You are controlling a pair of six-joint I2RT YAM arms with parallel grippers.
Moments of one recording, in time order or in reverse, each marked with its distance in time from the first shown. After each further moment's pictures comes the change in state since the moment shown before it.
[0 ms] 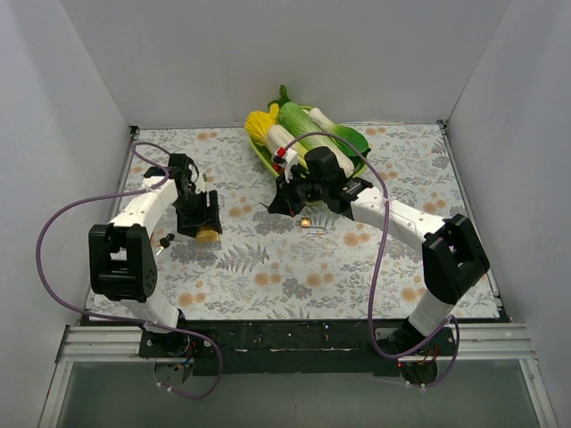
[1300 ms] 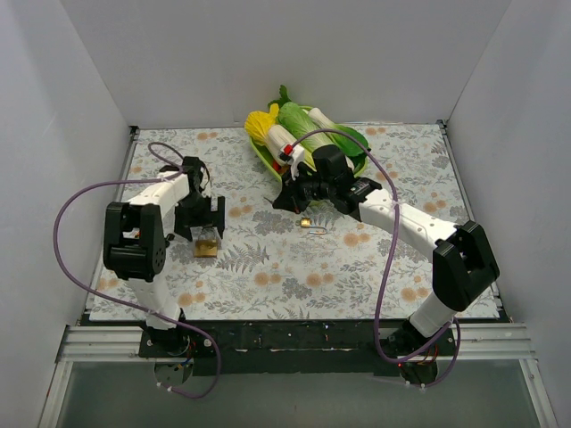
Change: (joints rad) left arm -0.069 0.201 0.010 0.042 -0.227 0.019; right arm -0.016 -0.065 -0.026 0.004 0.026 -0.029
